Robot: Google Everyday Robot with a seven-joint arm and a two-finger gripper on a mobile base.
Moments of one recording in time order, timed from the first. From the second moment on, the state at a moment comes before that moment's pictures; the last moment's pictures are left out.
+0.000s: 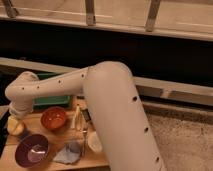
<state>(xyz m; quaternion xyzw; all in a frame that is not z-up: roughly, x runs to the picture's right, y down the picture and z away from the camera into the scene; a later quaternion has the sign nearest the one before) -0.420 0.144 0.718 -0.39 -0.15 0.23 0.88</state>
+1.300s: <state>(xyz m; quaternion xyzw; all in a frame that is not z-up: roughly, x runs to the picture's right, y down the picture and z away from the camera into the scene) -0.464 0.161 0.738 -0.43 -0.19 0.22 0.85</state>
